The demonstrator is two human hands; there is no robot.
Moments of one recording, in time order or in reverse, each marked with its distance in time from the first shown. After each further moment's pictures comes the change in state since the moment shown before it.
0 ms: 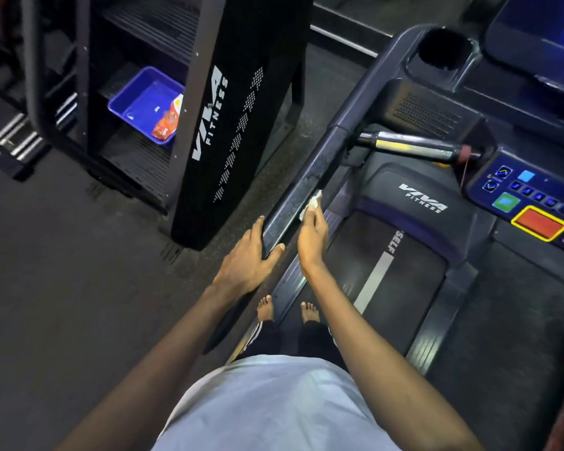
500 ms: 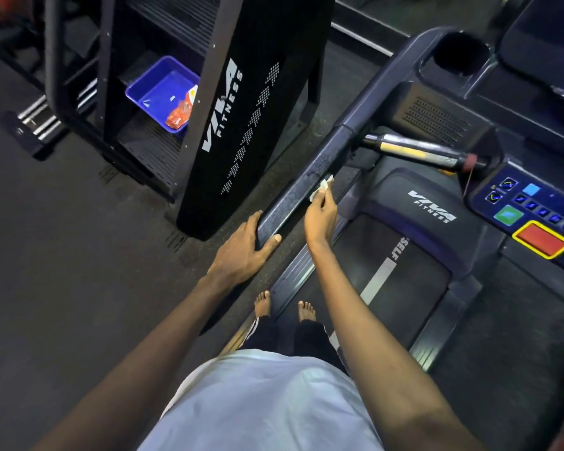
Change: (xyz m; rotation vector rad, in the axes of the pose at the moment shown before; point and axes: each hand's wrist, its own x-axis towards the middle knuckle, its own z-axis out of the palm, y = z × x) left_hand 0.002 -0.001 0.008 -0.014 0.068 -0.023; right_hand 0.037 -0.013 -0.010 -0.202 0.059 -0.084
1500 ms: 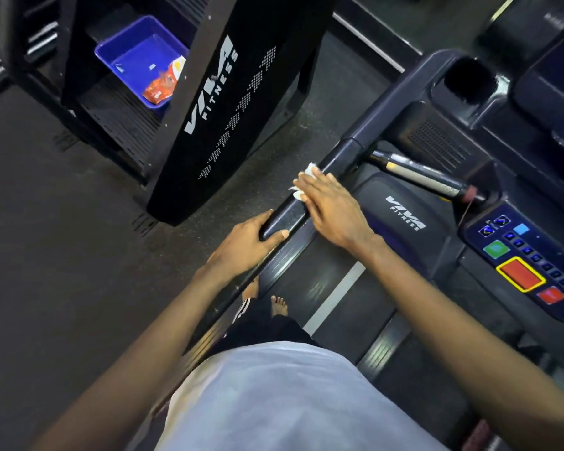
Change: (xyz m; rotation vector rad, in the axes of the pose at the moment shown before) left_hand 0.042 0.008 -0.021 -0.256 -0.086 0.061; right_hand 0.050 -0.061 -0.043 -1.092 -0.556 -0.905
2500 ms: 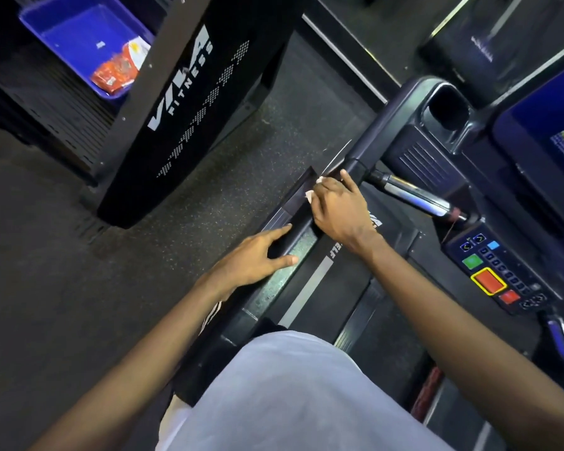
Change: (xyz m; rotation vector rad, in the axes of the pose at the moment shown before) left_hand 0.033 -0.030 -0.034 -0.182 -0.318 0.131; right_hand 0.055 -0.012 -0.005 -0.366 -0.034 0.211
